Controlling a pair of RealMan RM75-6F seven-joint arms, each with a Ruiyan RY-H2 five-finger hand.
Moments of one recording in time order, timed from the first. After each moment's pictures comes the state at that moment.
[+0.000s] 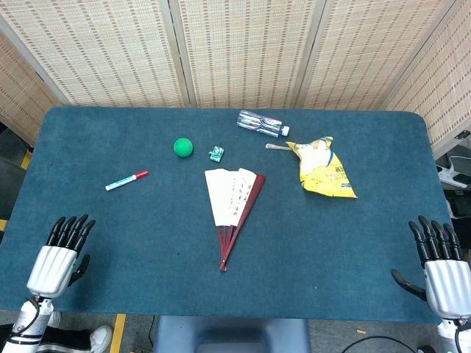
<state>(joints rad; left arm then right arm) -0.17 -1.30 -0.01 -1.46 1.63 1.51 0.23 -0.05 -1.19 0.04 -1.62 -1.64 1.68 -0.21</state>
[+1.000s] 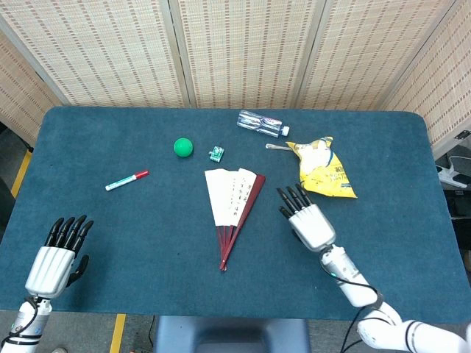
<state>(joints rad) -0.17 -1.30 -0.01 -1.45 1.62 1.51 0.20 0.50 -1.61 0.19 -1.32 -1.60 1.09 -0.48</state>
